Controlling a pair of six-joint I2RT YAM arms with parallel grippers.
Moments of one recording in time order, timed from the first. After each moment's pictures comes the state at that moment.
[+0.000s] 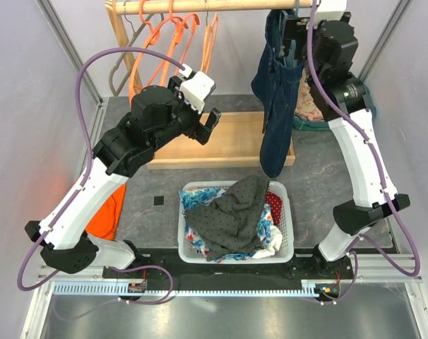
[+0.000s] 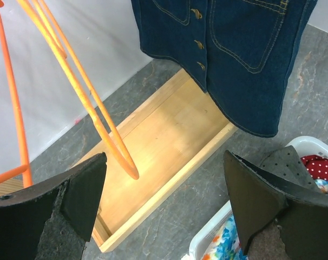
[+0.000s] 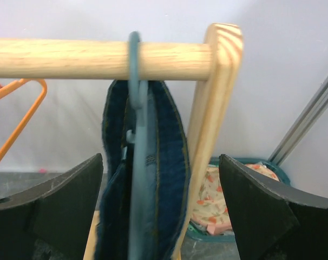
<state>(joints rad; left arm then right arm) -0.79 1.35 1.80 -0.70 -0.16 0.20 0.40 1.69 2.26 -0.50 0.44 -0.08</state>
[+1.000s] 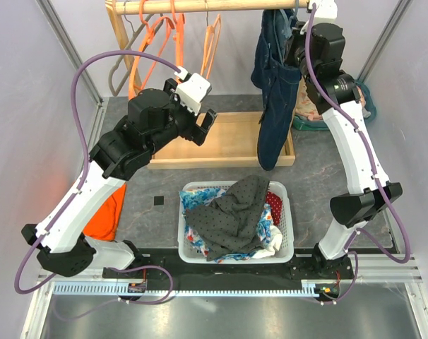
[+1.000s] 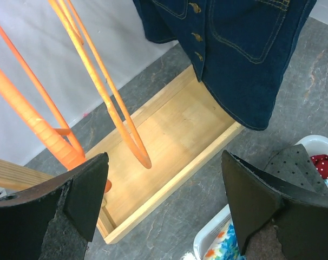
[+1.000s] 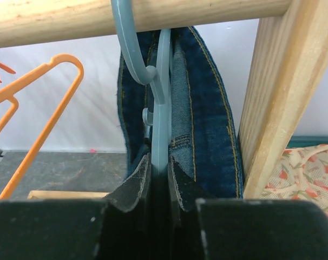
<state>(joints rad) -0.79 1.32 1.77 -0.70 -0.20 0.20 0.31 1.76 2.19 -0.47 0.21 0.16</state>
